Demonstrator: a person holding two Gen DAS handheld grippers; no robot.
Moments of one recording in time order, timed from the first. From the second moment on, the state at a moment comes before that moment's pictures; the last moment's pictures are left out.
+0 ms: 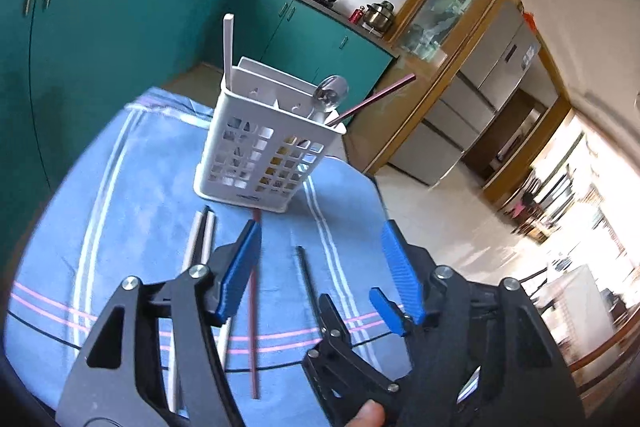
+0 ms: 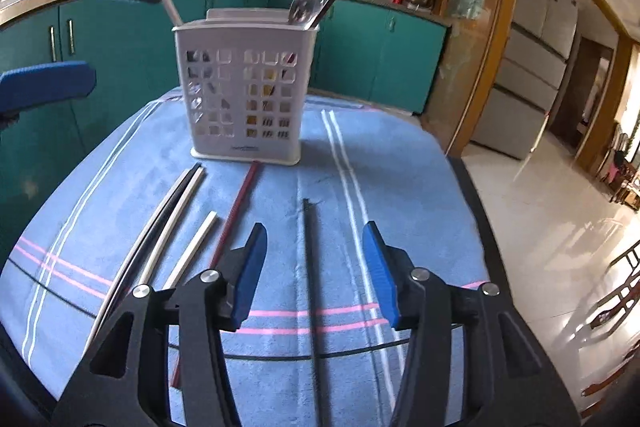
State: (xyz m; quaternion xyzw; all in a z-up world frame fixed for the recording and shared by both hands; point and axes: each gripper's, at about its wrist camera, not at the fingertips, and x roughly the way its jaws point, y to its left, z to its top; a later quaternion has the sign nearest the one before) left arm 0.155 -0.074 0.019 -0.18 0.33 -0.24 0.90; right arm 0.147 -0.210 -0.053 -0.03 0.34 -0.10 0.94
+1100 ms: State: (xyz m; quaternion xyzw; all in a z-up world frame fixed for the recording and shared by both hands) left arm 0.217 -0.066 -0.106 0.03 0.45 -0.11 0.89; right arm 0.188 -0.250 -0.106 0.05 0.47 -0.07 0.88
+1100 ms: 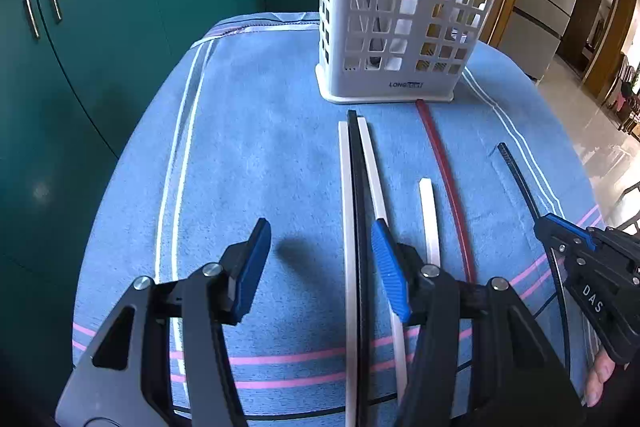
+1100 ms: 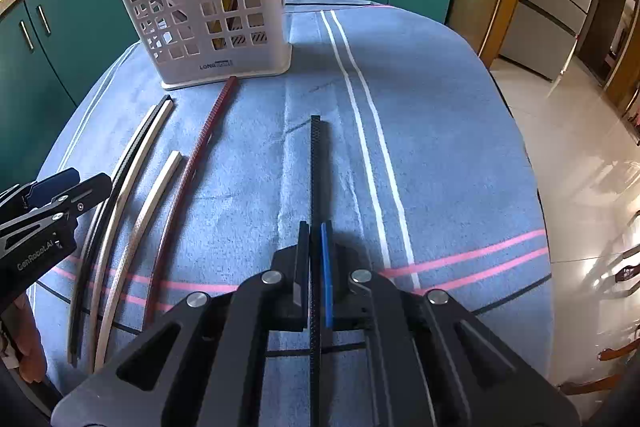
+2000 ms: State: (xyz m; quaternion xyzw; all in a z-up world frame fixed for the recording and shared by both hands) left arm 0.227 -0.060 -0.105 0.02 0.46 -0.12 0.88; right arm 0.171 -0.280 -0.098 0.09 0.46 -0.10 0.88
